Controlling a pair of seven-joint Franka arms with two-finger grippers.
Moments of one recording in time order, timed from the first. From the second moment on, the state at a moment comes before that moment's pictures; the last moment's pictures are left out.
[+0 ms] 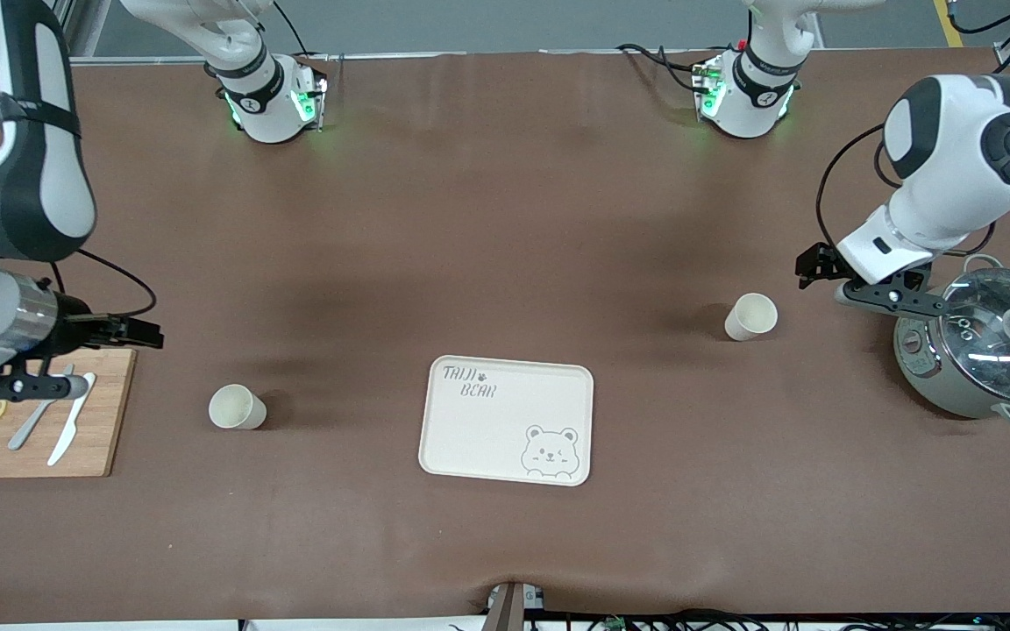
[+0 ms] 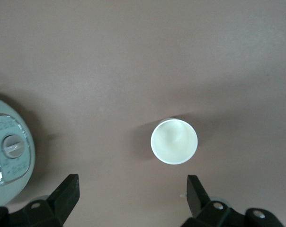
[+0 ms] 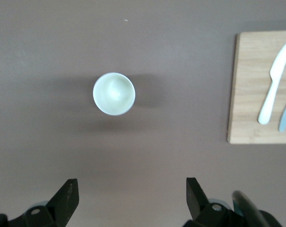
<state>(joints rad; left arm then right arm) -0.04 -0.03 -0.04 -2.20 0.02 2.21 0.17 0.08 0.34 -0.11 -1.56 0.06 1.79 -0.05</state>
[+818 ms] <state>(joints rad) -0.01 0.09 -0.04 -2.45 0.02 2.64 0.18 0.10 0.55 -0.11 -1.56 0.06 2.03 -0.05</state>
